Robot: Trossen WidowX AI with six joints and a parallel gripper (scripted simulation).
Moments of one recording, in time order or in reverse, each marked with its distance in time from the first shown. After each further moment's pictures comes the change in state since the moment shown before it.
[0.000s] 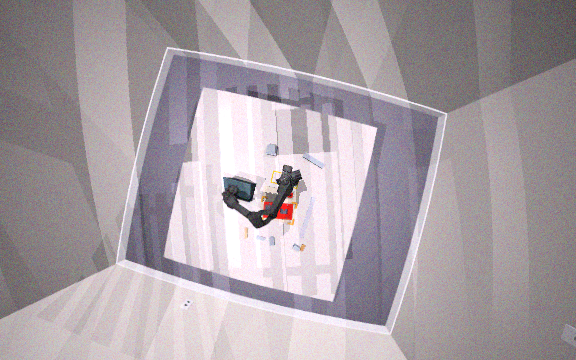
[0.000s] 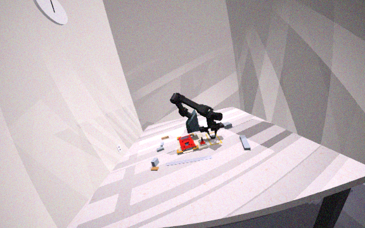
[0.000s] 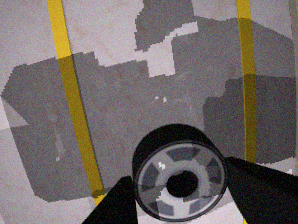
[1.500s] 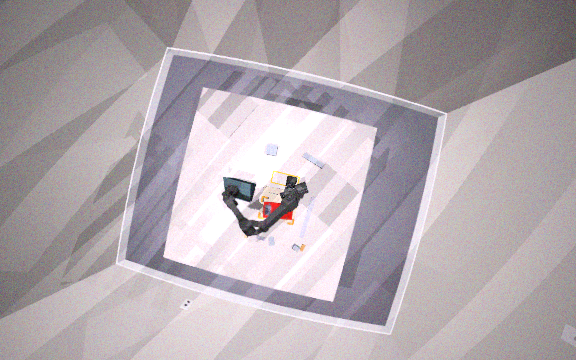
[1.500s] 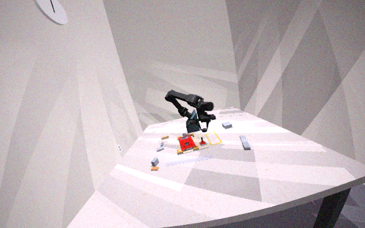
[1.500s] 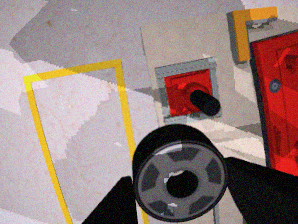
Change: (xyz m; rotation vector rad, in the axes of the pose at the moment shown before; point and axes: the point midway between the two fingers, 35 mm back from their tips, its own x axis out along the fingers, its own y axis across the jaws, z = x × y) arm -0.097 -0.063 0.045 -0.009 -0.015 0.000
